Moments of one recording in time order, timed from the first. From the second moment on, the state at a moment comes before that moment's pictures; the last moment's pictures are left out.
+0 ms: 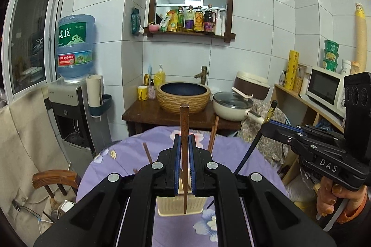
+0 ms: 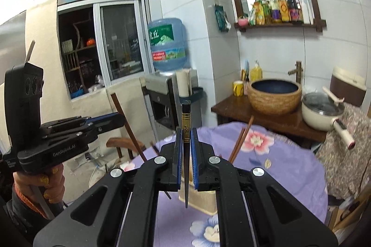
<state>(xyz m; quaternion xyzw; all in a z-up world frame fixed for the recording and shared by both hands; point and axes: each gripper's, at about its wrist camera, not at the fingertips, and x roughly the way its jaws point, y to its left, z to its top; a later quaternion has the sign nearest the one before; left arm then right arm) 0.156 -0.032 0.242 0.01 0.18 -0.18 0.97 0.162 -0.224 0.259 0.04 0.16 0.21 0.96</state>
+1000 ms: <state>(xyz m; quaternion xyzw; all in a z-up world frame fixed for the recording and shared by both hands) 0.249 -0.052 0.132 -0.02 0.25 -0.13 0.96 0.247 -0.209 0.157 0.04 0.23 0.15 0.96</state>
